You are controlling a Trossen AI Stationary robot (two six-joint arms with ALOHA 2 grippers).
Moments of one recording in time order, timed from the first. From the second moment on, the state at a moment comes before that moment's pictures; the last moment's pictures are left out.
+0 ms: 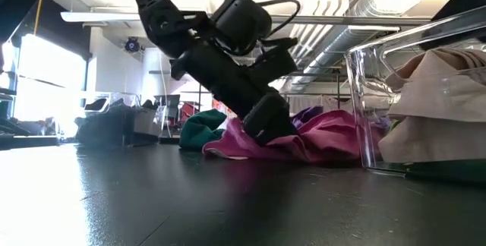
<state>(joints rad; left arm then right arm) -0.04 2.13 1.14 0.32 -0.16 0.14 0.86 1.41 0.81 -0.43 0.83 1.08</state>
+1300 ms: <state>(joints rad) -0.38 1.83 1.14 0.41 -0.77 0.77 0.38 1.59 0.82 0.14 0.63 0.15</state>
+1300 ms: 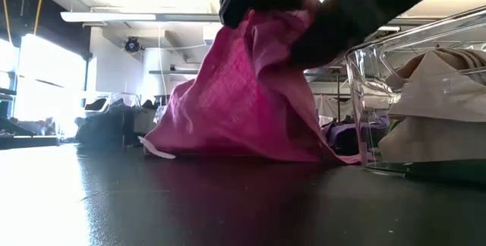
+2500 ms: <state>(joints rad) -0.40 1.52 1.14 -0.75 -1.38 -0.21 1.08 1.01 1.08 -0.44 1.35 0.40</state>
